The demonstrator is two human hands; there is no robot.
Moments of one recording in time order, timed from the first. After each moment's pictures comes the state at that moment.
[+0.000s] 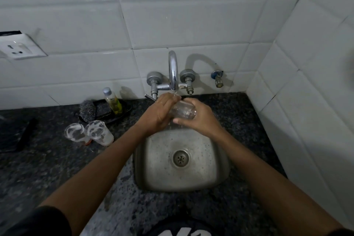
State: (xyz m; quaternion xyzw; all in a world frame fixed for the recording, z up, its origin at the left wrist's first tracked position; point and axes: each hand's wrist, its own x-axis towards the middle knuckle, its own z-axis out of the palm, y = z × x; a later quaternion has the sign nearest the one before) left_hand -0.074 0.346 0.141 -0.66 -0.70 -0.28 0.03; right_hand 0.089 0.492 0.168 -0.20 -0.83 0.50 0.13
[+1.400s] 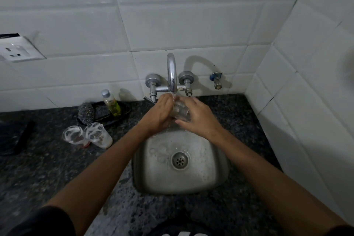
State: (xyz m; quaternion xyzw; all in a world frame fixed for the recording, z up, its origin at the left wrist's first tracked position) left_hand -0.073 0.357 0.146 -0.65 -0.71 -0.26 0.03; right_hand 0.085 0.493 0.179 -0.10 -0.94 0.28 0.16
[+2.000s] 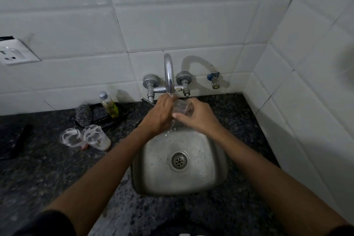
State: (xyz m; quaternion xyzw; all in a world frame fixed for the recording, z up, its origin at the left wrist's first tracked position) left_hand -0.065 0.364 0.140 -0.63 -0.73 -0.27 0.05; right_hand 0.086 0.499 0.182 -0.23 -0.88 0.39 0.12
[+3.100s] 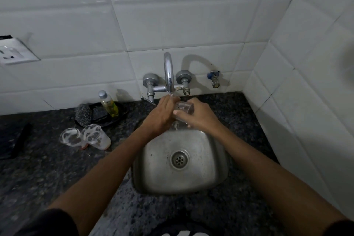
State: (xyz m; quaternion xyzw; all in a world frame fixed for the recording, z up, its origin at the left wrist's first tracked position) left_hand -0.062 0.365 0.133 -0.63 -0.73 -0.29 0.02; right_hand 0.085 0.500 0.182 -0.26 -0.86 0.44 0.08
